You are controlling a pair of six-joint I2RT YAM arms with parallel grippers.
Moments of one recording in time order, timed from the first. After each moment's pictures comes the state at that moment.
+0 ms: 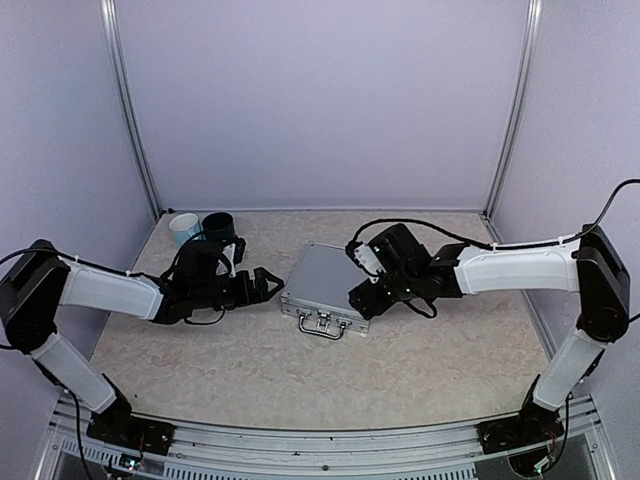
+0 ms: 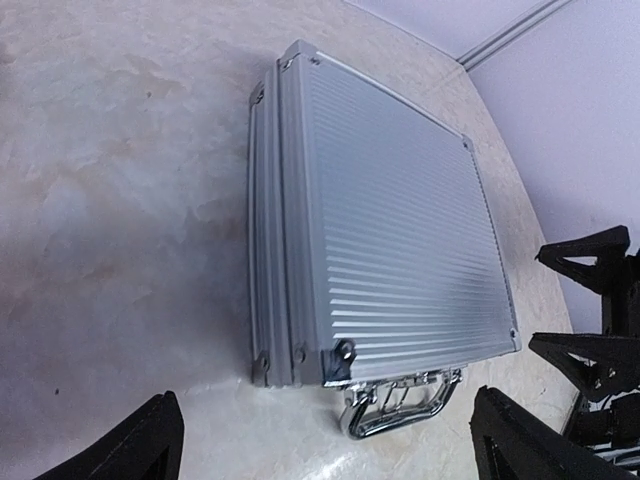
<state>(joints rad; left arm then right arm) -0.61 1.53 0.64 0.36 0.19 -0.64 0.88 1.69 1.11 -0.27 0.20 0.05</state>
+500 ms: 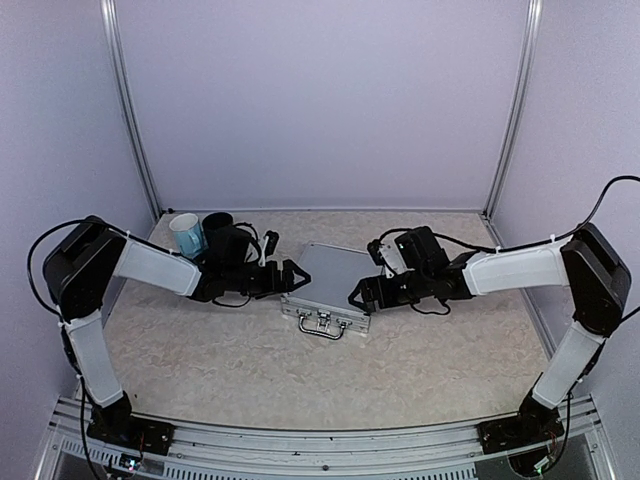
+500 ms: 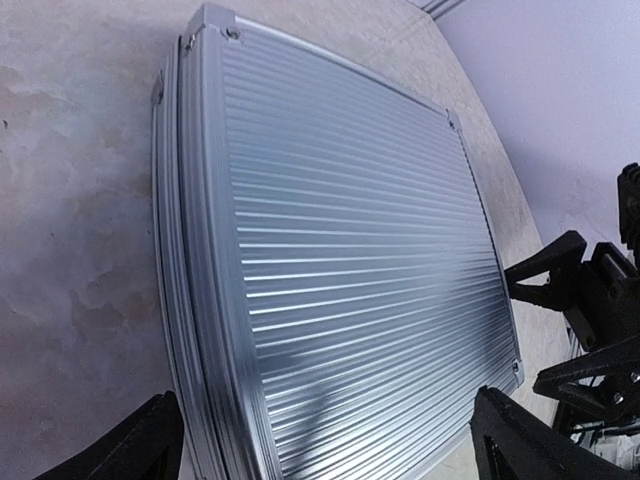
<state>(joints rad) -0.59 1.86 0.95 0.35 0.38 -0.58 0.69 1.69 0.95 -0.01 -0.22 0.37</state>
